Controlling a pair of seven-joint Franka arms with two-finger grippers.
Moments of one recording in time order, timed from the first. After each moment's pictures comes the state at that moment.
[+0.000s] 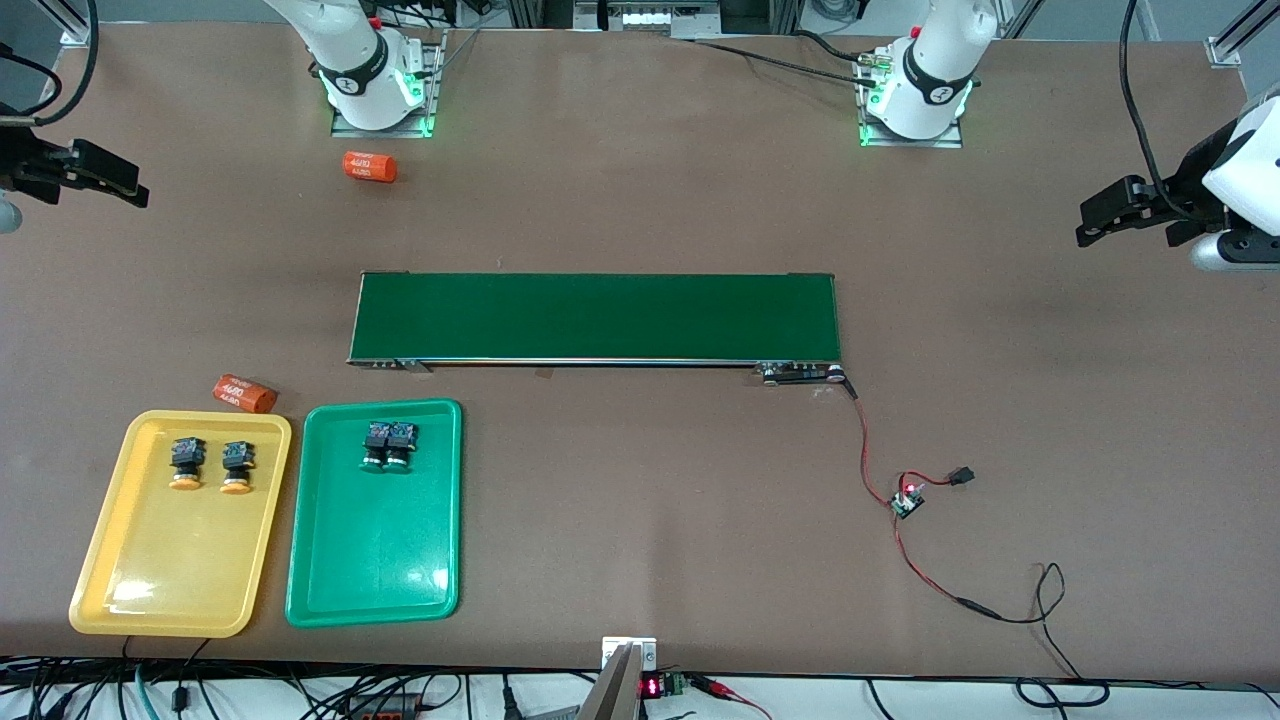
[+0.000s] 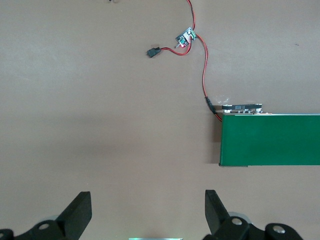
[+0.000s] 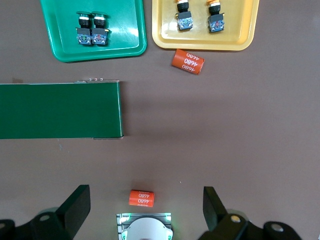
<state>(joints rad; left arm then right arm) -0.11 0.03 0.09 -1.52 -0.01 1.47 -0.05 -0.03 -0.02 -0.03 -1.61 -0.03 1.43 -0.04</state>
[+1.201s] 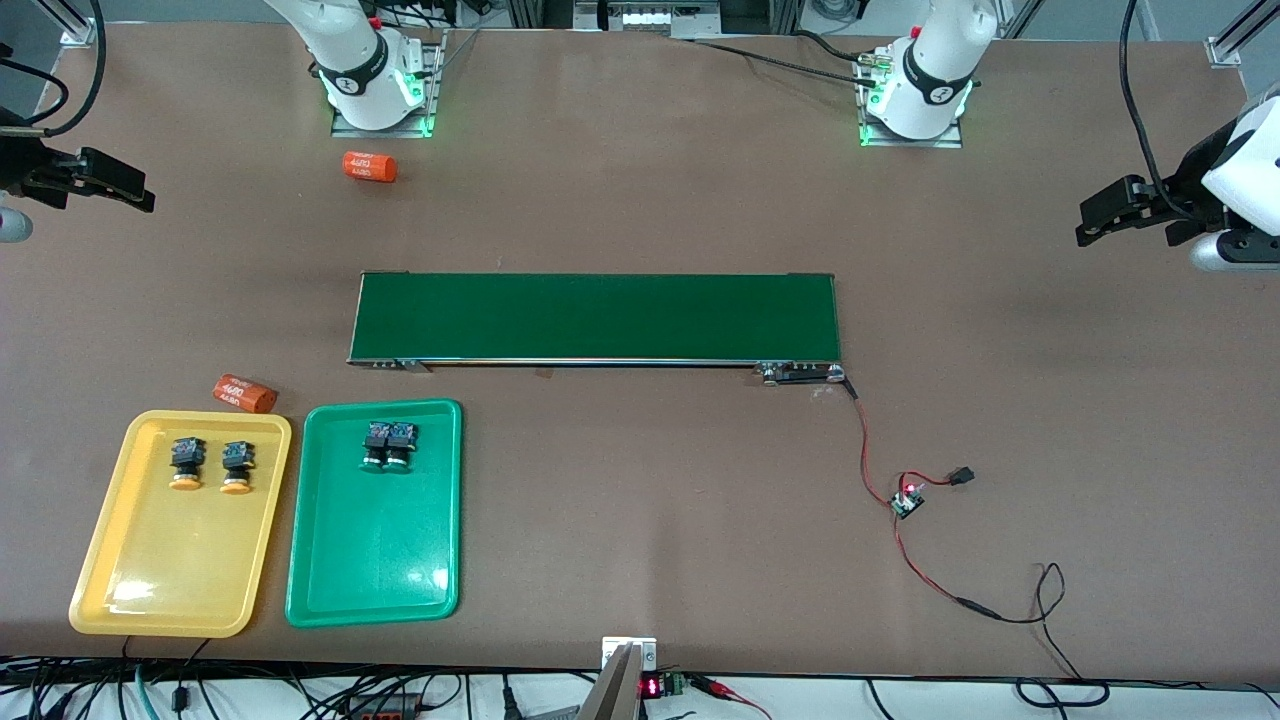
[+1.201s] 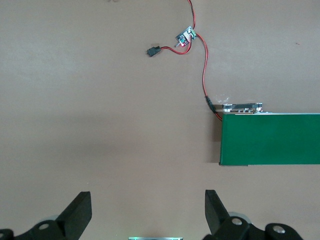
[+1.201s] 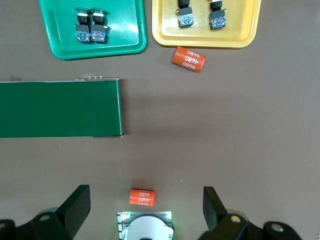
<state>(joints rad) -0.11 0.03 0.09 -1.52 -0.01 1.46 -0.05 -0.03 -0.02 -0.03 -1.61 -0.03 1.43 -0.04</state>
